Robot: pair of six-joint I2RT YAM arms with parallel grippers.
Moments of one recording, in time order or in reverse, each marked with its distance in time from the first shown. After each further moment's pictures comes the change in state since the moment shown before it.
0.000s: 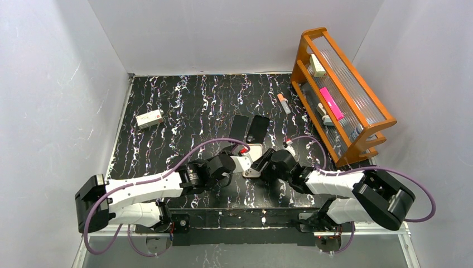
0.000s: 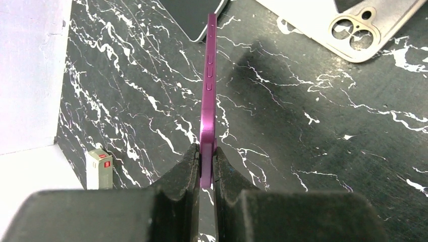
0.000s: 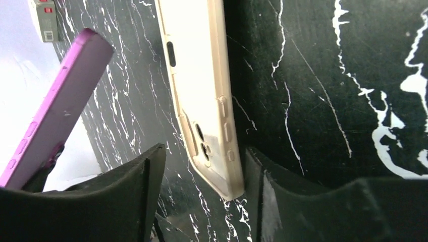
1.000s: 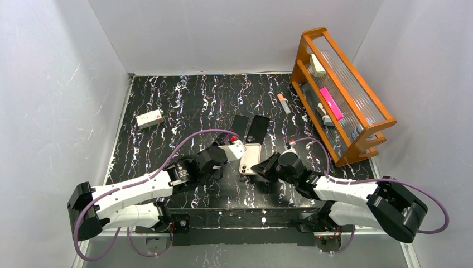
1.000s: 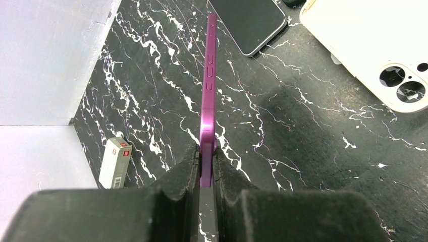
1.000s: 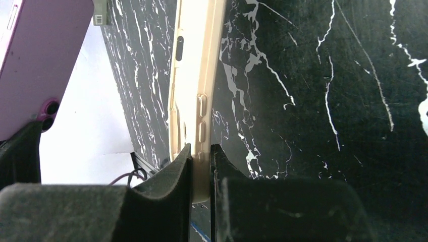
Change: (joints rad) left arm 0.055 -0.083 0.032 0.019 -0.068 -0.008; right arm 0.006 -0.170 -0.062 0.033 -0.061 0.015
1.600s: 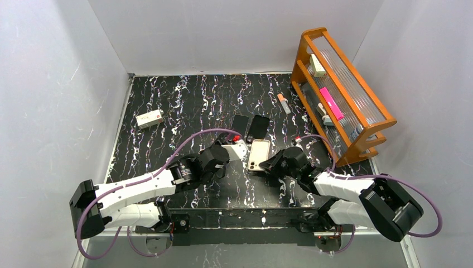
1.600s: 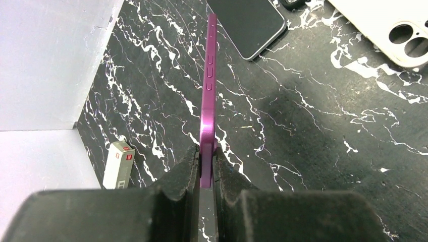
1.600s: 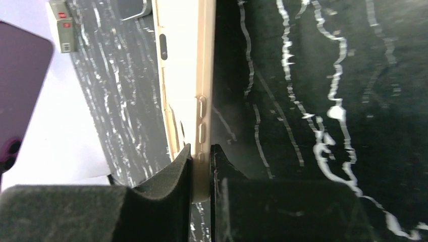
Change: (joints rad) left arm 0.000 0.033 0.019 0.017 0.003 0.022; right arm -0.171 0.050 0.000 -0.056 -0.072 -0.114
